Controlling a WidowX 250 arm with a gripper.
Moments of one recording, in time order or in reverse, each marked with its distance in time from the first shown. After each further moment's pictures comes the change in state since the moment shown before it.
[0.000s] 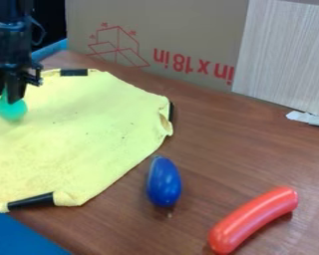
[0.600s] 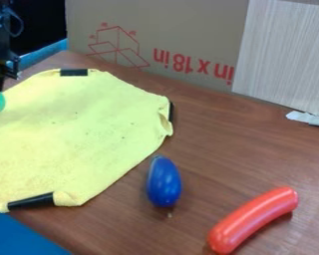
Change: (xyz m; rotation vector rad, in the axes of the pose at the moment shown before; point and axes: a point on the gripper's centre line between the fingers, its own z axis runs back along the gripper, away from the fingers) arm -0.009 0.028 0.004 0.015 0.035 0.021
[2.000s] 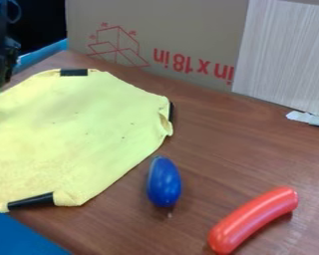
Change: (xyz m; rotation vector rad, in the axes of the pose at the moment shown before) arm 0.006 0.001 0.017 -0.010 -0.008 0.065
